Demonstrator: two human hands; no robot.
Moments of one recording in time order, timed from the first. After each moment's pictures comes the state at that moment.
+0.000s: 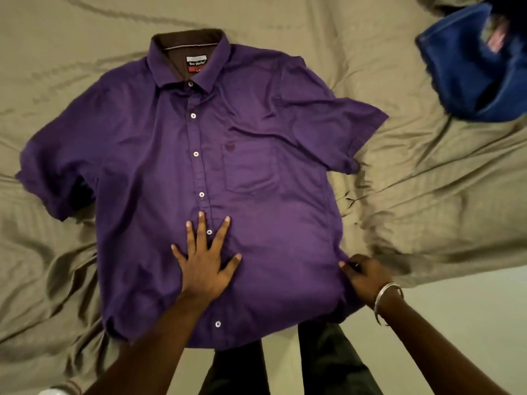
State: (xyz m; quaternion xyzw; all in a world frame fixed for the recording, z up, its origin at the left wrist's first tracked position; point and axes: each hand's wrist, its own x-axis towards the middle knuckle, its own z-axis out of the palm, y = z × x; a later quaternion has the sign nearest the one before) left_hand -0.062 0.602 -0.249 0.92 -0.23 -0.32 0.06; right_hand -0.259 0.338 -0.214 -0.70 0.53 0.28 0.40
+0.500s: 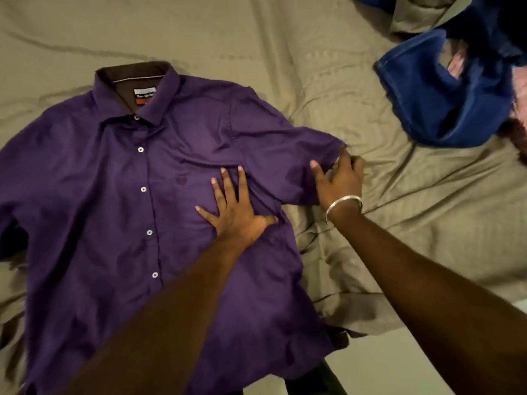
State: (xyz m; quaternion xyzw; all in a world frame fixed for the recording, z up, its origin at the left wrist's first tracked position) left_hand -0.022 0.362 -0.265 0.92 -0.18 -0.32 0.09; right_hand -0.105 0.180 -0.265 -0.79 0.50 -0.07 0.34
